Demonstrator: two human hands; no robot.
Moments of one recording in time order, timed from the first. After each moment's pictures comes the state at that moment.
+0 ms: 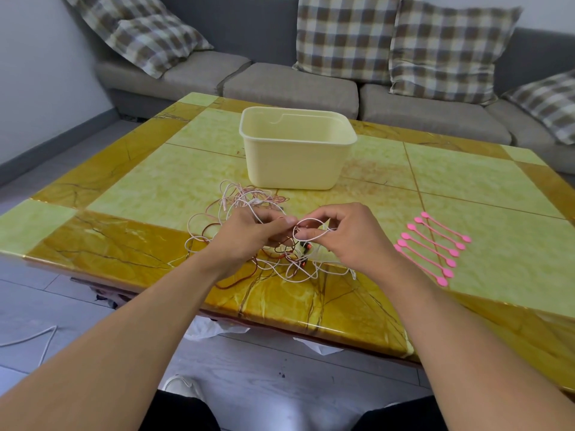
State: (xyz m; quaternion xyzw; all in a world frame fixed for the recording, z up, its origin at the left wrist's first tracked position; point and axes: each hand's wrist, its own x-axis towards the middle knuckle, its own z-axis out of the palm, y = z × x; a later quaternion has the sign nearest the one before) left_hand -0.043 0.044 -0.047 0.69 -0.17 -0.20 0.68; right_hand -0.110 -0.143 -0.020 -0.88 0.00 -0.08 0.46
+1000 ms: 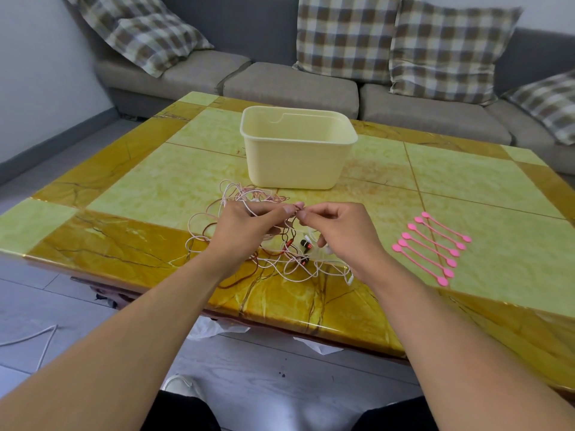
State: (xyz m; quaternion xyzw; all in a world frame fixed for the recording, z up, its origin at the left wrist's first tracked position) left_hand -0.049 0.043 -0.039 0.70 -0.15 -0.10 0.69; right_hand -0.107 -0.123 -0.018 -0.81 0.14 -0.09 0.57
